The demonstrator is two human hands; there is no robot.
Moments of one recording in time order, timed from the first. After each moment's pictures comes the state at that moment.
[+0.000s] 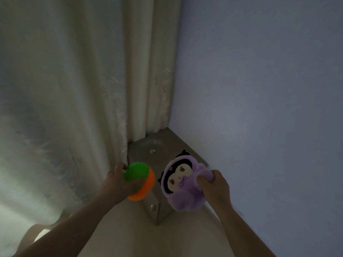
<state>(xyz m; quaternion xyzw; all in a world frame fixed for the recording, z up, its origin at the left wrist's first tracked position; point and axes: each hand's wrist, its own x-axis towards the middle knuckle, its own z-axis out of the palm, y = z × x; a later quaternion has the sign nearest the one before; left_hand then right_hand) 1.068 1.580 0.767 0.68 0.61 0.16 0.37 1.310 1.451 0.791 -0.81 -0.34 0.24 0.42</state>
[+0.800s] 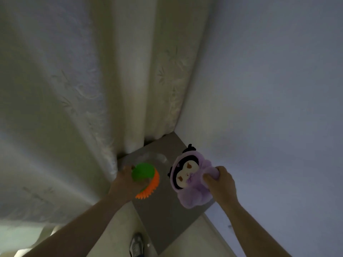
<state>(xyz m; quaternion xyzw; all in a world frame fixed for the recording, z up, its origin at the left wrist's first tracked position) 1.196 1.879 0.675 0.63 0.64 0.10 0.42 1.450 1.770 0.722 -0.86 -0.33 0.25 0.28</state>
